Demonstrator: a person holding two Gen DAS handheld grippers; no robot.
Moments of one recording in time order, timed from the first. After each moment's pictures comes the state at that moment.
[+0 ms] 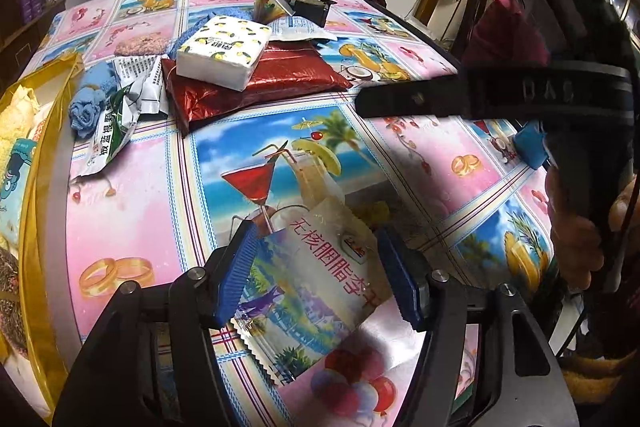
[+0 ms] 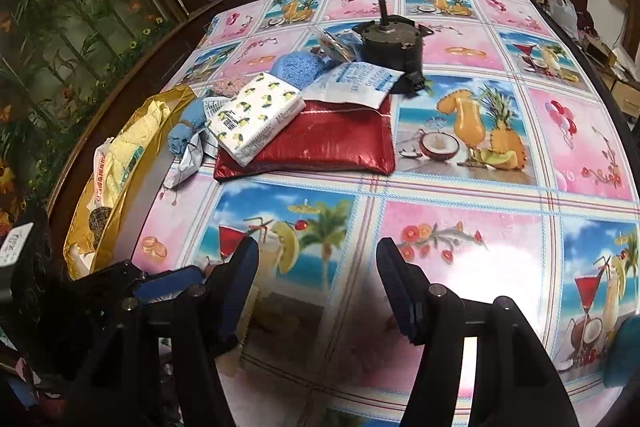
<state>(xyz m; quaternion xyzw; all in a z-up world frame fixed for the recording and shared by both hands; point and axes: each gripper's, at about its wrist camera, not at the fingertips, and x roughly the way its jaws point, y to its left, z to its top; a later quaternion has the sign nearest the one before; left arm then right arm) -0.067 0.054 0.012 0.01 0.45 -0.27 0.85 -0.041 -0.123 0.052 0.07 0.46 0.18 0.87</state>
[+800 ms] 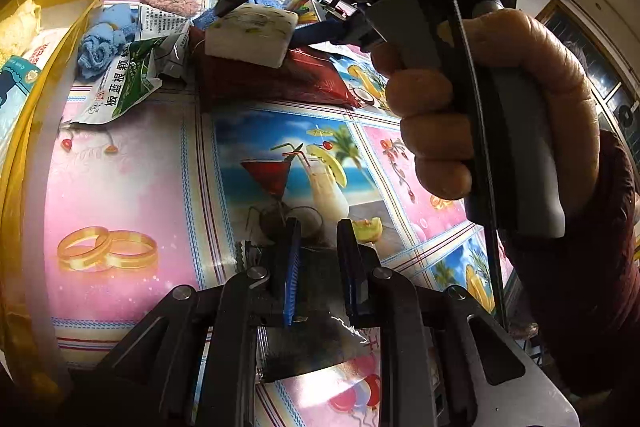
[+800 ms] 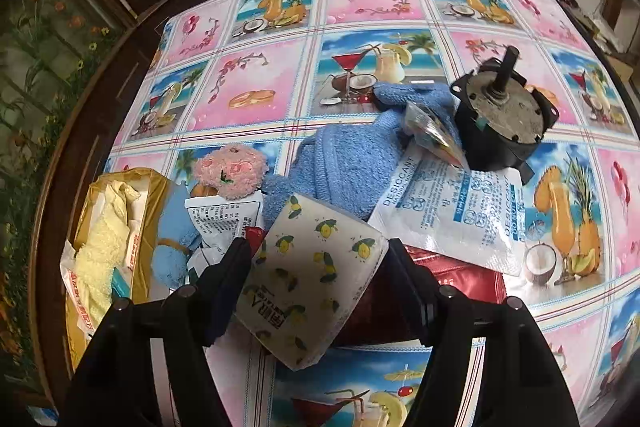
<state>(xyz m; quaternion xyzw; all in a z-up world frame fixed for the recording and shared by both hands) -0.054 0.096 0.004 -0.13 0.46 -0.30 0.83 0.080 -0.029 0.060 0.08 0.51 0.11 0.85</state>
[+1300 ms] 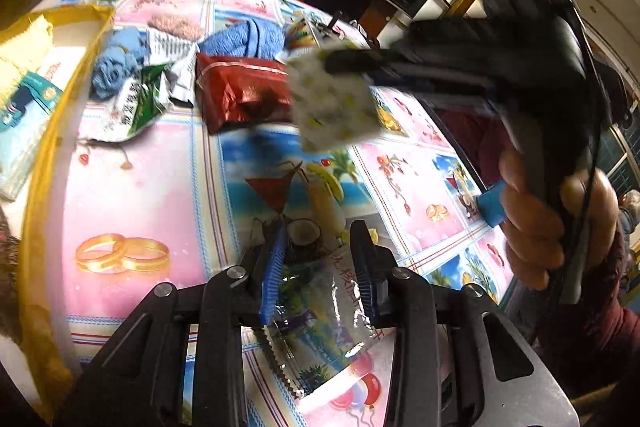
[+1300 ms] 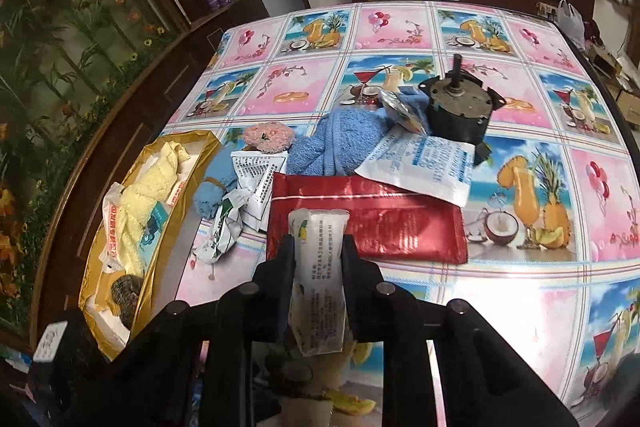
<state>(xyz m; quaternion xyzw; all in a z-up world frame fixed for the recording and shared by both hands) -0.065 0.105 0.018 -0.13 0.42 -0.29 0.85 0.000 -0.076 0.081 0.08 0.45 0.18 0.87</state>
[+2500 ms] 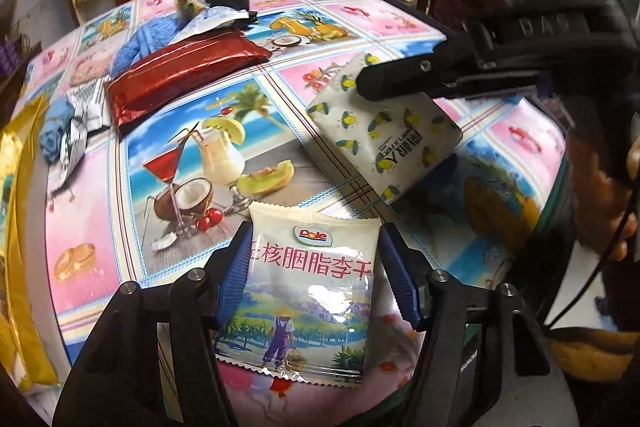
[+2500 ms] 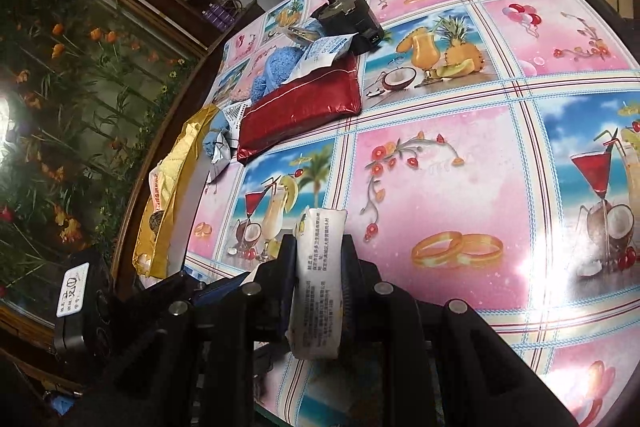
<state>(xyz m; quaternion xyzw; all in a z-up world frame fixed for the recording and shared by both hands) -0.110 0.001 0.010 0.10 0.45 -0.29 0.84 -0.084 -0.198 0.027 0.23 0.46 0.24 0.82</state>
